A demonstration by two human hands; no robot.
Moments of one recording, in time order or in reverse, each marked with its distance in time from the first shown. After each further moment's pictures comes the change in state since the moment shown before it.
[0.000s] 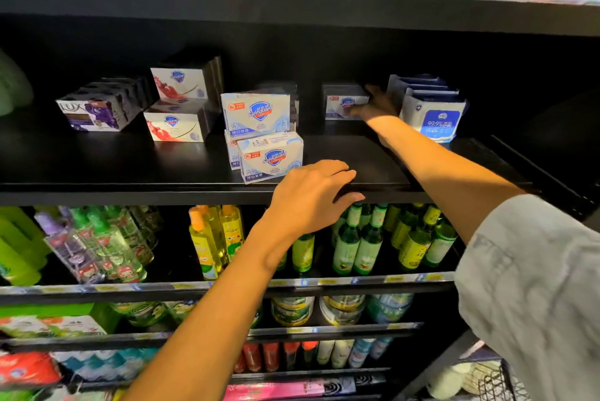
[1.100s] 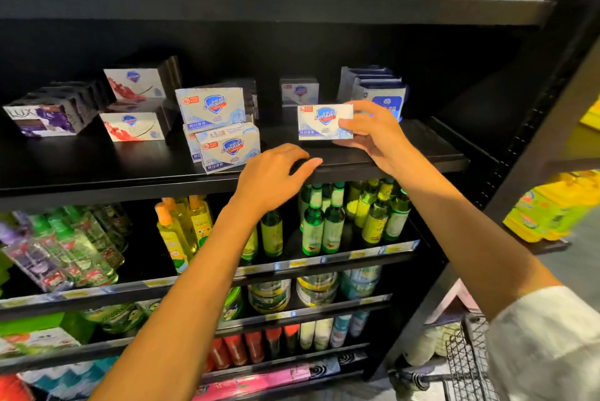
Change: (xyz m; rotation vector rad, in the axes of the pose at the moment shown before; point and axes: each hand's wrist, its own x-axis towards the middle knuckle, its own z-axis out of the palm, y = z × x) left_hand 0.010 0.012 -0.014 -0.258 -0.165 -0.231; right_hand -0.127 0.048 -0.075 0.768 -0.185 -0.016
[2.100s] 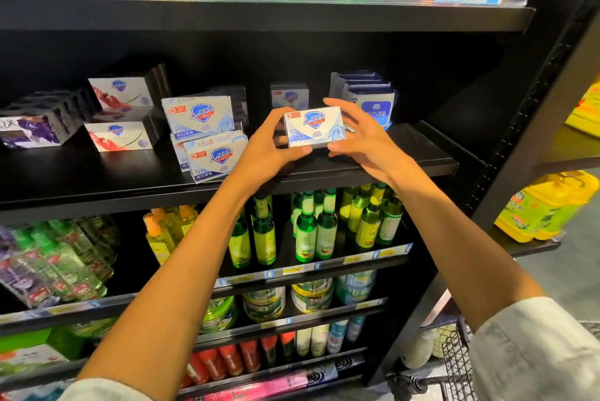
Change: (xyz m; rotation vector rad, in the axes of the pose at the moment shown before) left_hand 0.040 0.004 -0.013 -0.812 0.003 -0.179; right_hand -0.014 -0.003 -0.006 -0.093 -0.247 -0.110
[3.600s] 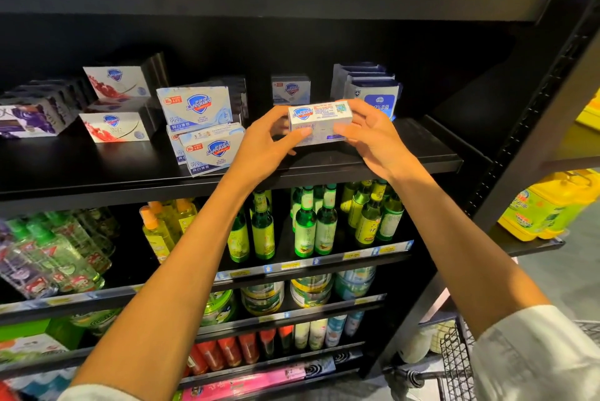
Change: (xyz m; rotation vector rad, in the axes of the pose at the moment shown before) left_hand -0.003 0.001 0.005 0.023 0.068 0.070; right_hand -0.004 0.002 0.001 0.022 0.101 -0.037
